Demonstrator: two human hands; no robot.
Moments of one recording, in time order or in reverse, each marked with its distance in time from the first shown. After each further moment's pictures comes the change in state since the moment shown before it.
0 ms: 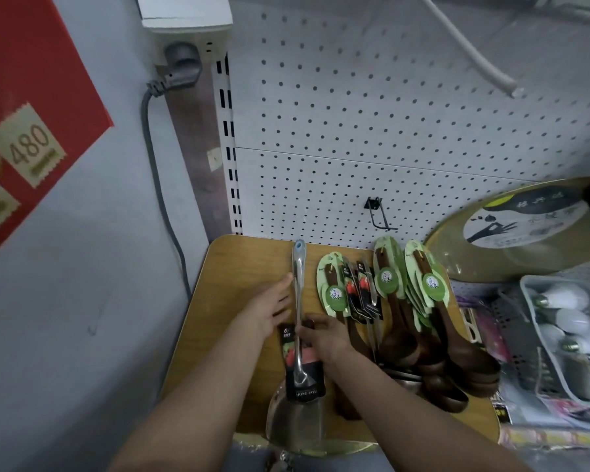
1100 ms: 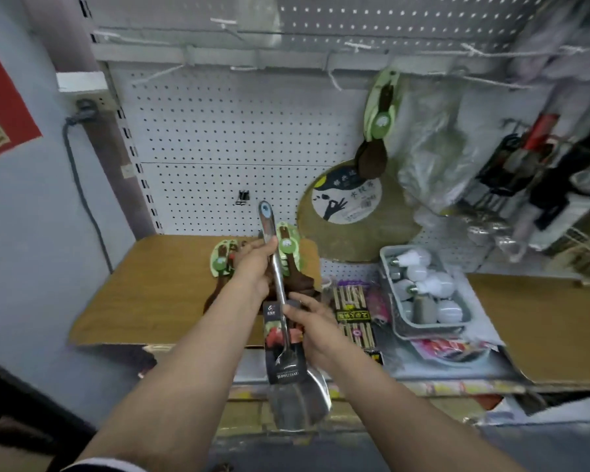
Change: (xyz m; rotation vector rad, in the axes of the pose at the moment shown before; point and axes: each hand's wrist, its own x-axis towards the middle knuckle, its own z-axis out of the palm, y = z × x) left_hand -0.184 -0.118 0.278 -0.169 0.064 0.489; right_hand -0.155 0.091 -0.310 0.359 -0.333 -0.317
